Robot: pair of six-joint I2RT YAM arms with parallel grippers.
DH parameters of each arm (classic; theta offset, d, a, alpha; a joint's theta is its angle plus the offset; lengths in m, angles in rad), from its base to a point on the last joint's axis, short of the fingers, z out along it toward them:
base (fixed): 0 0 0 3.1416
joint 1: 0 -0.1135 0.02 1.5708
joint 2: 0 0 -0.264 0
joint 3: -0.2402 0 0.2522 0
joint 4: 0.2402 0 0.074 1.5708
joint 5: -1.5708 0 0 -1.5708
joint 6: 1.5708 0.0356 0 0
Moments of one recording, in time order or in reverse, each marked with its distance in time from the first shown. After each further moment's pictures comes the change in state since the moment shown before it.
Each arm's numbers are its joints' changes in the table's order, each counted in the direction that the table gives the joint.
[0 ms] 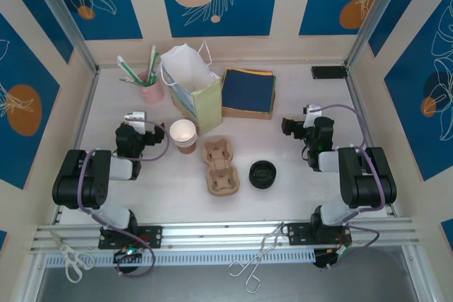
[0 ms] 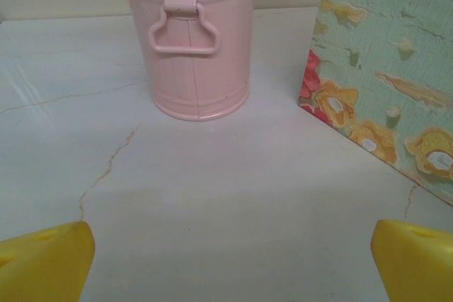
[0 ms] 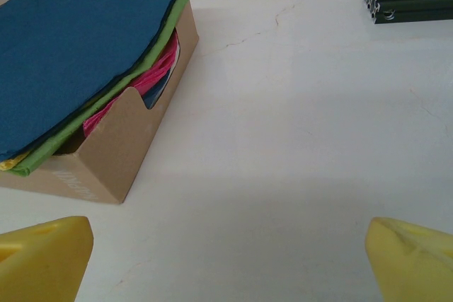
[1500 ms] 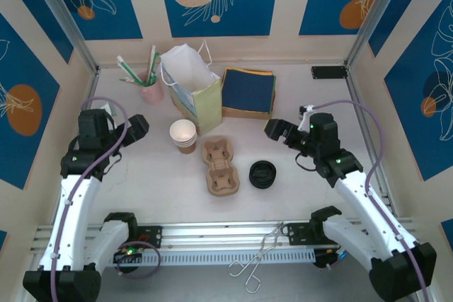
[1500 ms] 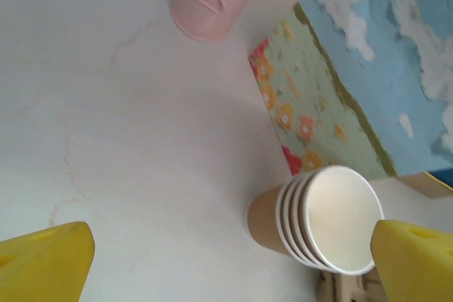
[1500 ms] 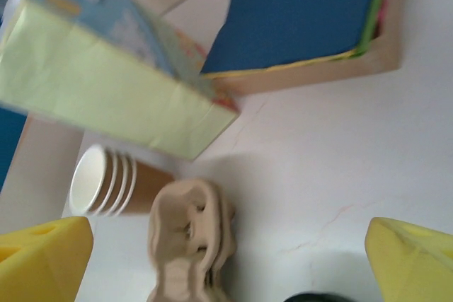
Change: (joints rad) left arm -0.014 -0.742 -0.571 1.675 -0.077 -0.508; right arm -0.360 -0.715 -0.295 1.132 0.101 0.602
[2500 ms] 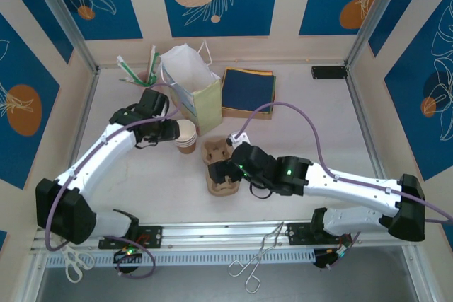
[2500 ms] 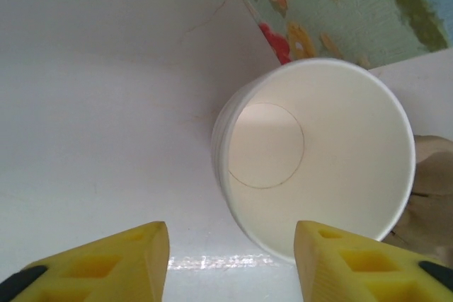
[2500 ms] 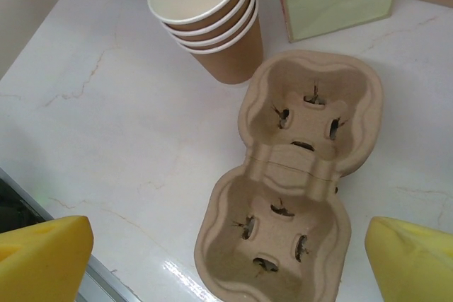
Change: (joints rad) left arm 0.397 0.506 -0.221 0.113 0.150 0.025; right arm -0.825 0.322 -0.218 0.107 -0.533 -0.016
